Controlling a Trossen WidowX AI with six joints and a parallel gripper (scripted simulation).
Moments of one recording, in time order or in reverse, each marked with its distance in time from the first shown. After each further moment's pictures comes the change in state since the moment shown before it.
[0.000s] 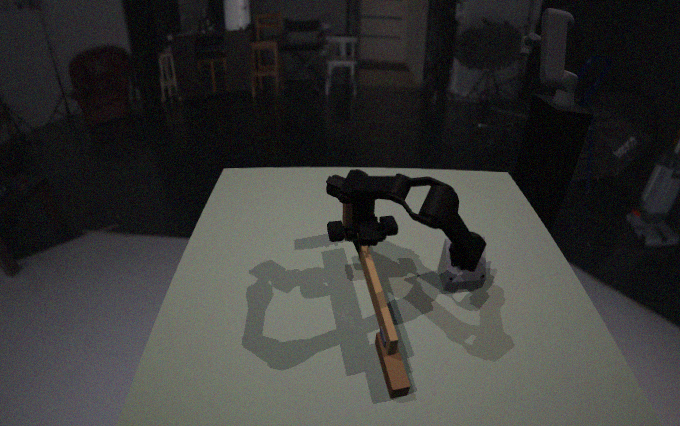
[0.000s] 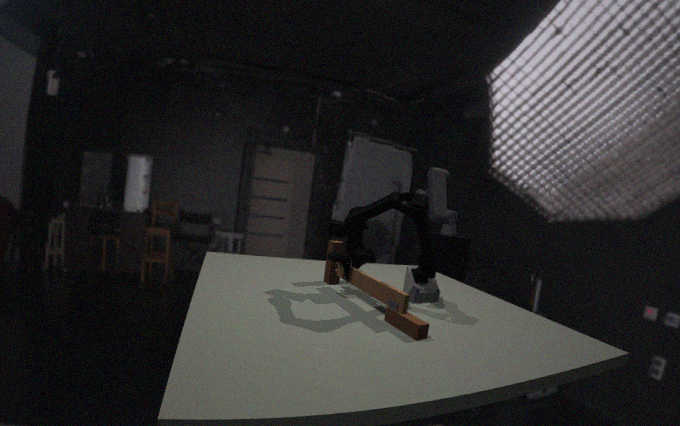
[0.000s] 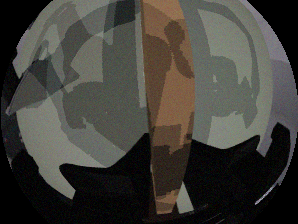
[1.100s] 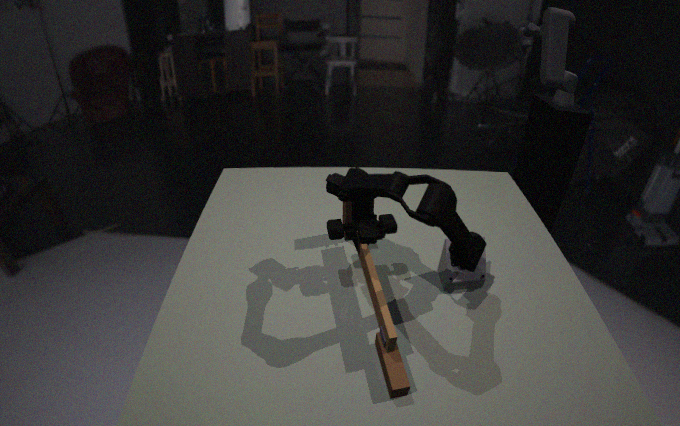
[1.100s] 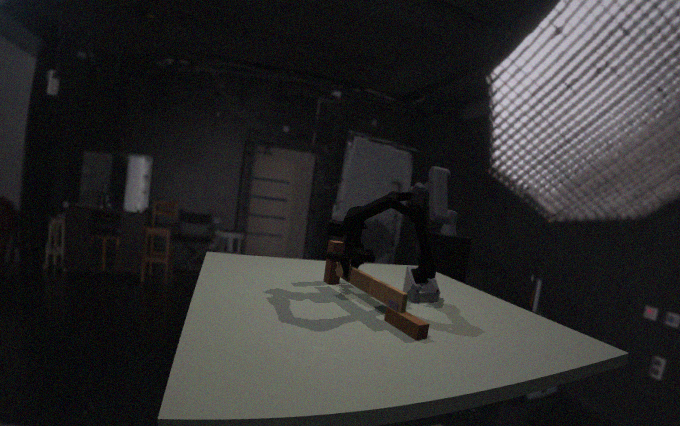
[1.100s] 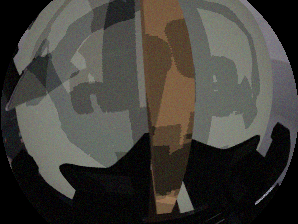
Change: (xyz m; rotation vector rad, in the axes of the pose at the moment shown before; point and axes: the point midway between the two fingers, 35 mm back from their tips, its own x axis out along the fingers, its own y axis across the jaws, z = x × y) arm 0.000 0.000 -0.008 0.000 0.001 0.000
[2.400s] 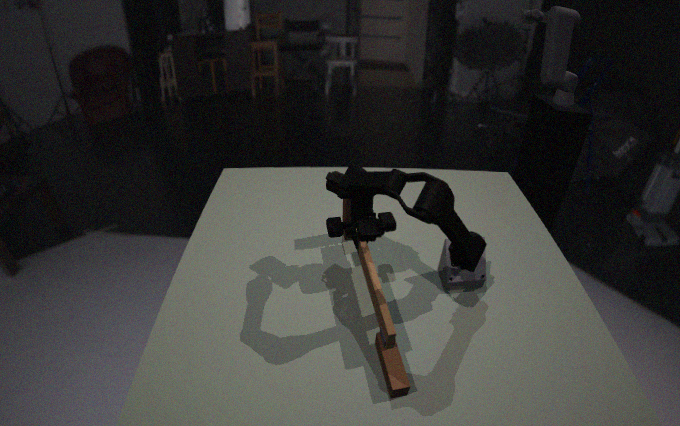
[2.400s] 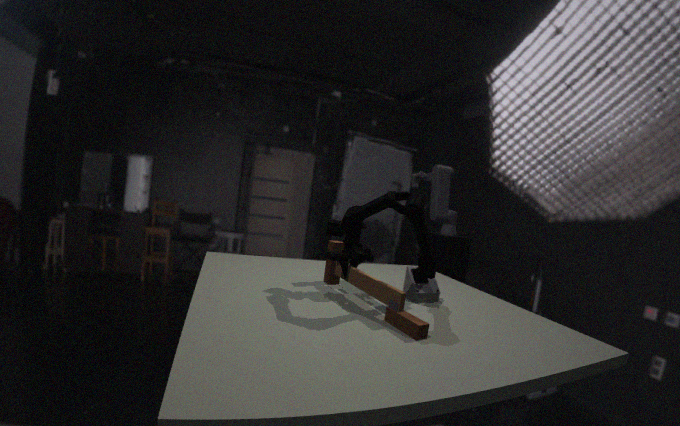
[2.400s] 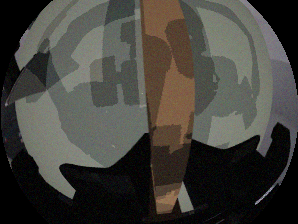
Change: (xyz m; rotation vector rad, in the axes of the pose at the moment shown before) arm 0.000 0.000 -0.009 0.000 0.000 0.000
